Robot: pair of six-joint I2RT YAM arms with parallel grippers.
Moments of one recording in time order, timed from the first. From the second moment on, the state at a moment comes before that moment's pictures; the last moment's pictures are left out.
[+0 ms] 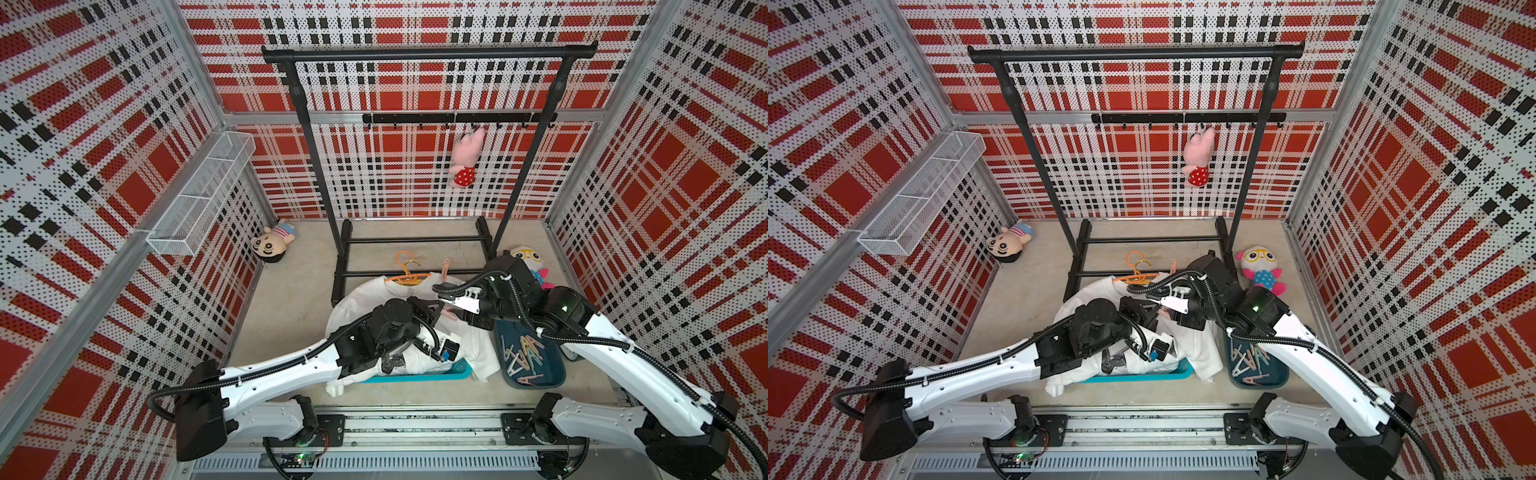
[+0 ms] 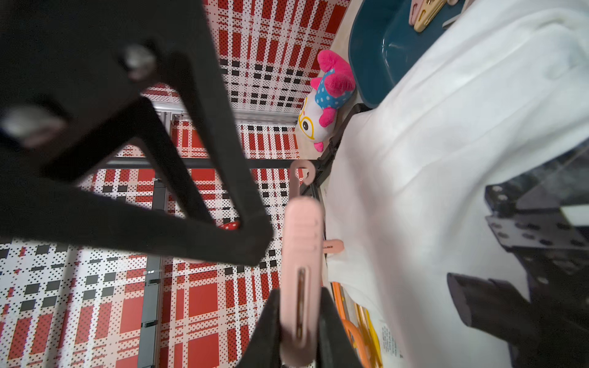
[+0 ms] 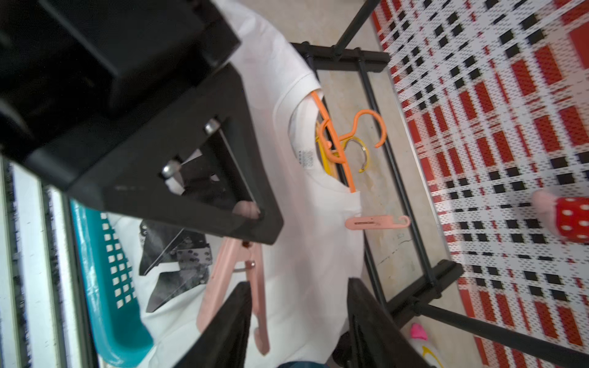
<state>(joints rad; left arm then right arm) -1.07 1.19 0.83 0.06 -0.18 1.35 0.79 1.11 1.30 -0.85 0.00 -0.65</state>
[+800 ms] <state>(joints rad) -0.95 1.05 0.93 0.23 -0.17 0.27 0.79 0.95 1.33 -0.27 0.24 0.25</state>
